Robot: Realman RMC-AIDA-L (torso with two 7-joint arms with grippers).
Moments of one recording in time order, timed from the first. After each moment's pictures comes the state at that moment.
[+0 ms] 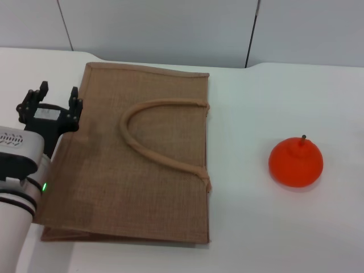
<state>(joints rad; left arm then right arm) -0.21 -2.04 2.28 0.72 -1.06 0.90 0.50 0.39 2.02 2.26 -0.03 -0.56 1.20 -2.78</state>
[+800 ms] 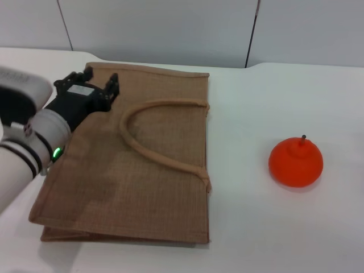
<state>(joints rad) -0.19 -1.87 2.15 1.16 -1.03 0.30 0.45 0.40 2.02 2.24 -0.03 -0.57 1.15 -2.75</state>
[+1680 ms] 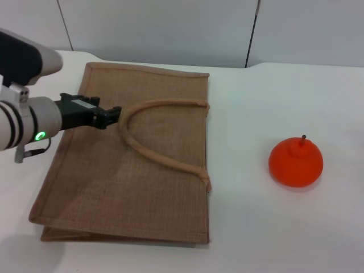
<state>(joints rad) -0.24 -2.03 1.52 1.29 -0.87 -0.67 0.73 0.42 2.02 2.23 -0.03 -0.57 1.13 -2.75</state>
